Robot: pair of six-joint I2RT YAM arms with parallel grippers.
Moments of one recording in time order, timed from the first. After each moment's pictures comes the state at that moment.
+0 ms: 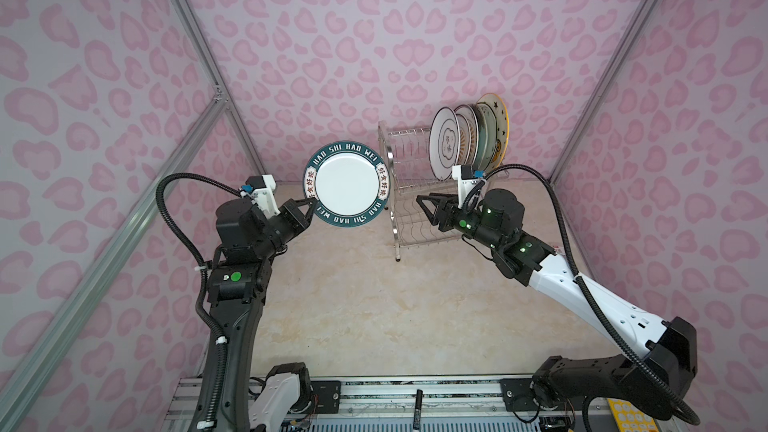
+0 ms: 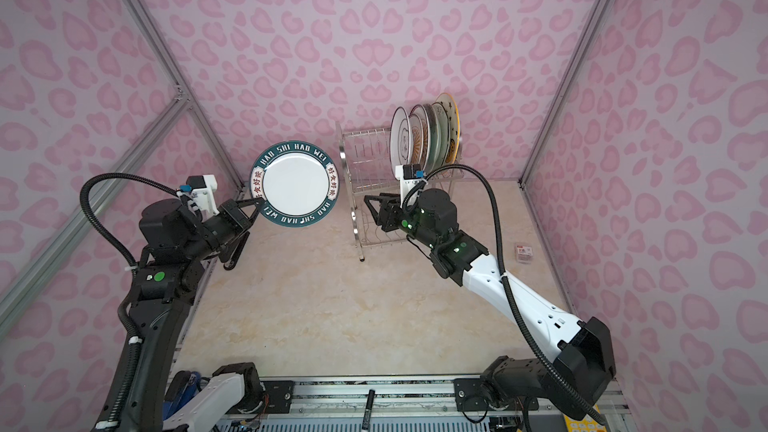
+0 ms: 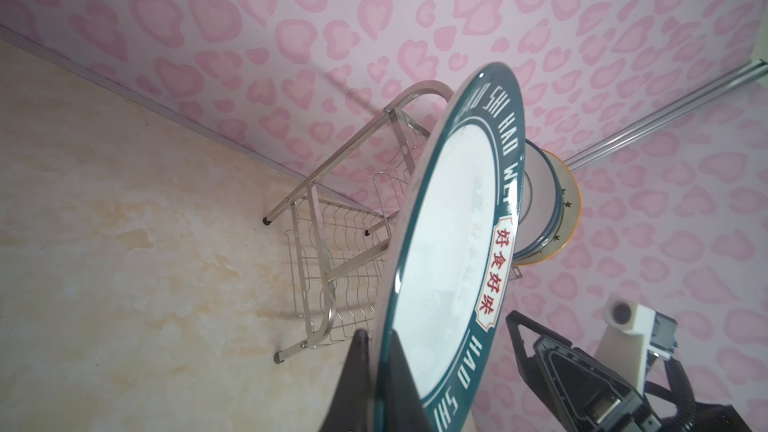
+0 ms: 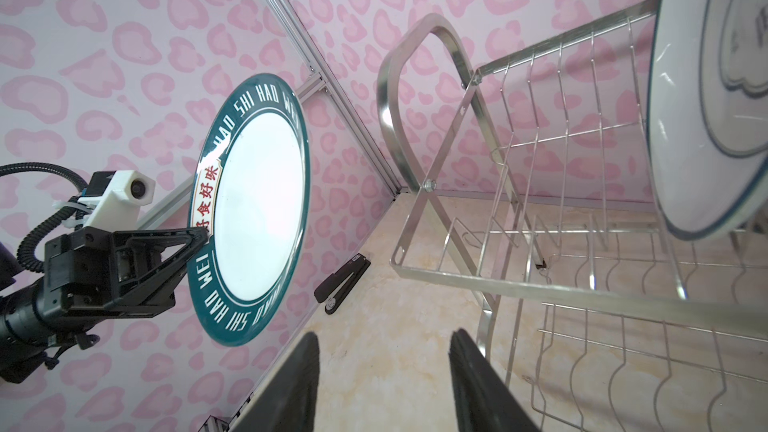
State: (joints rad) left arm 0.09 0.96 1.13 -0.37 0.59 -0.74; right arm 0.65 1.34 1.20 0.05 -0.17 0.54
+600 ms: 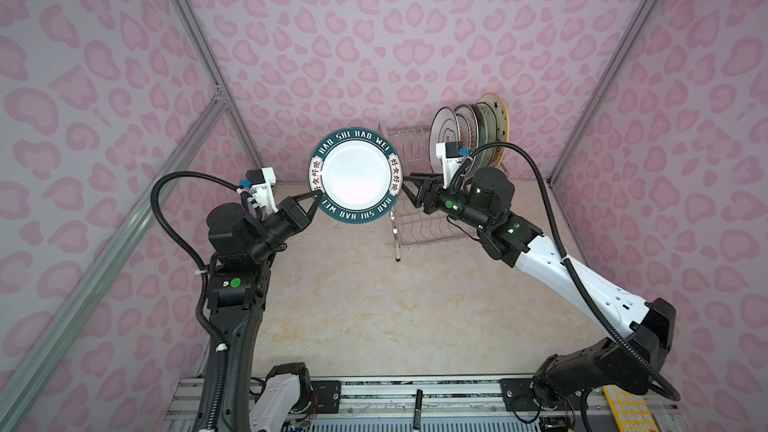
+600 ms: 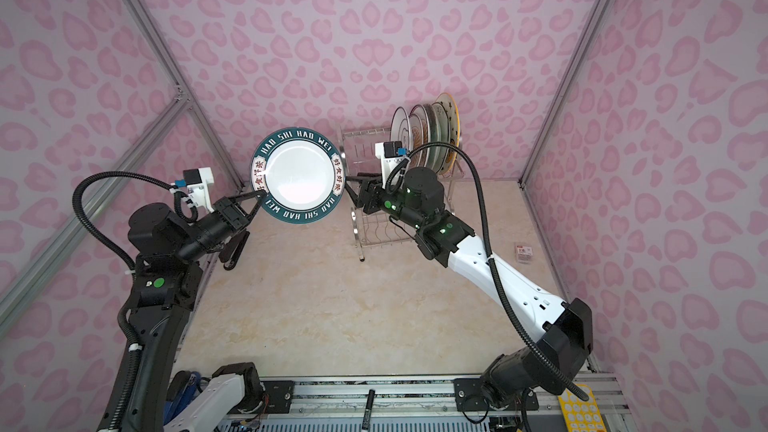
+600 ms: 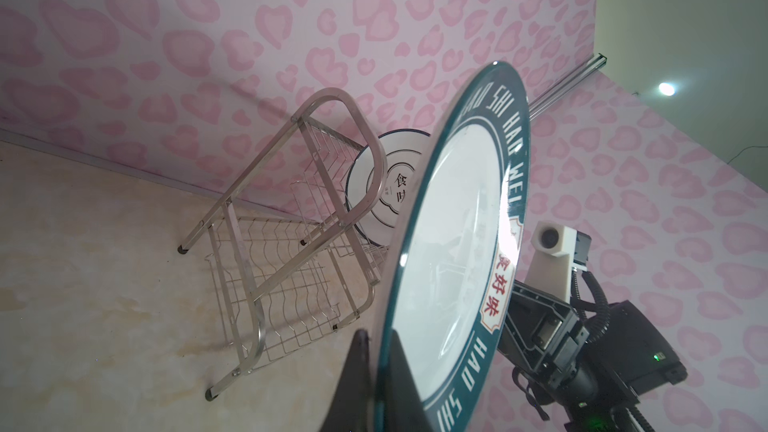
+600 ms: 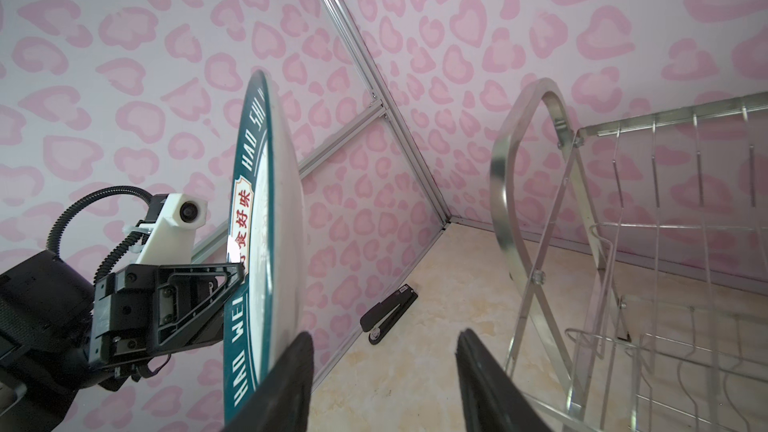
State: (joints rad) left arm 0.10 0.93 1.10 -0.17 0.75 -0.82; right arm 0.70 1.47 1.44 0.05 -0.24 0.54
